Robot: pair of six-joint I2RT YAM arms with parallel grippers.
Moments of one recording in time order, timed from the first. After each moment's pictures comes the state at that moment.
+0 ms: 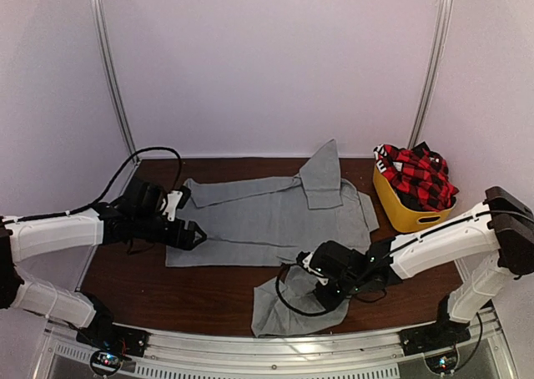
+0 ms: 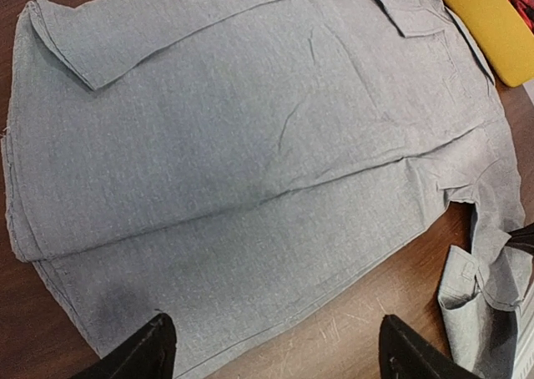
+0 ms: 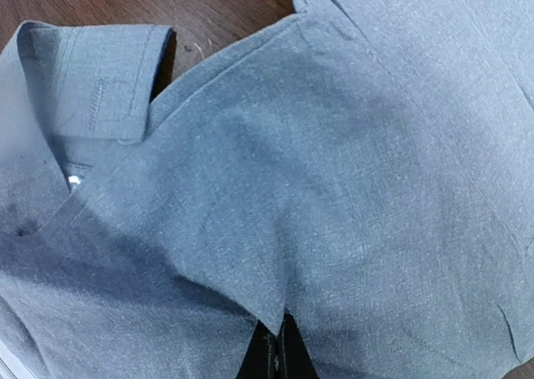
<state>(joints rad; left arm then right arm) -0.54 1.23 0.67 -0.24 0.18 -0.25 1.15 1.56 0.74 -0.31 0.17 0.35</state>
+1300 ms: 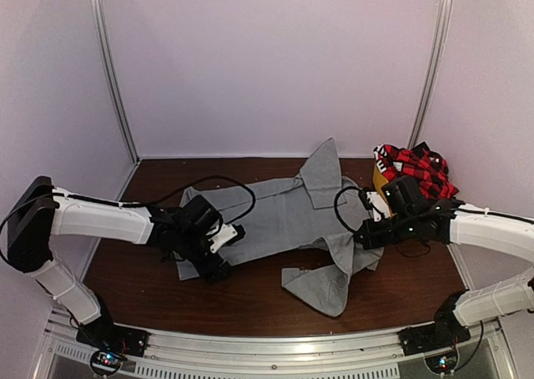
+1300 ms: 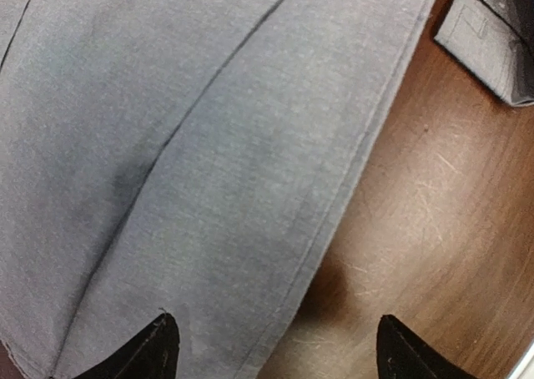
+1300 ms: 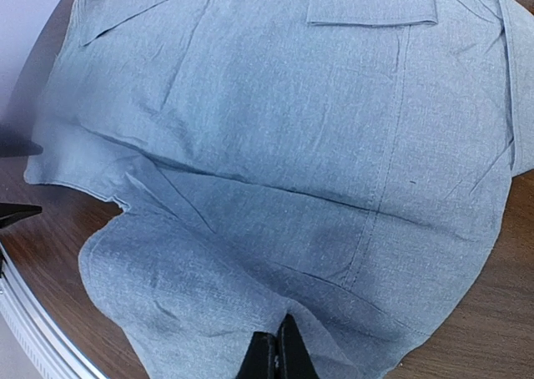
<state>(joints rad) -0.86 1.56 0.85 -0.40 0.04 0.08 0.60 1.16 0.70 -0.41 -0.10 0.39</state>
